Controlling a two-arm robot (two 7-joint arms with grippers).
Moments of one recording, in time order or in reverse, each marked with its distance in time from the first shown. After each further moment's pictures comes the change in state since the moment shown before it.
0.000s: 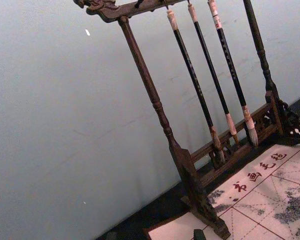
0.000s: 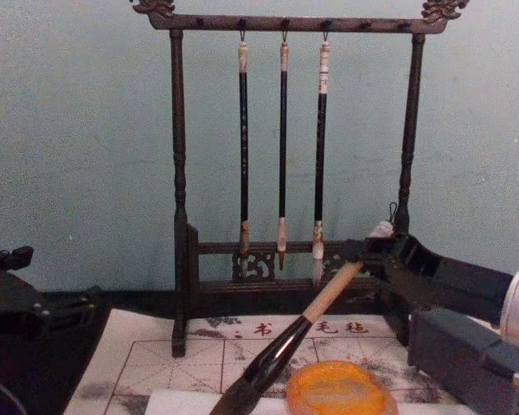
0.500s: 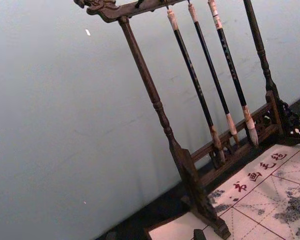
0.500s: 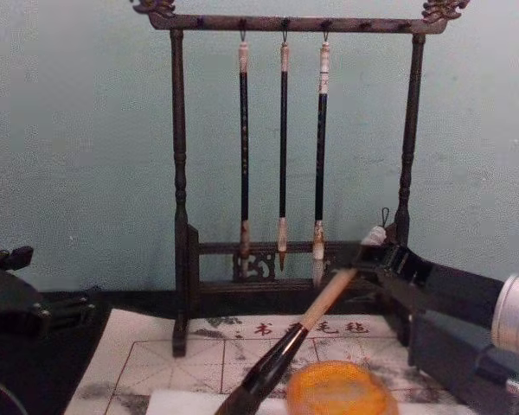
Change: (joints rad) left arm 0.000 0.000 0.000 0.000 0.000 0.000 0.000; right arm 0.003 -0.019 0.004 0.022 -0.071 -0.031 0.012
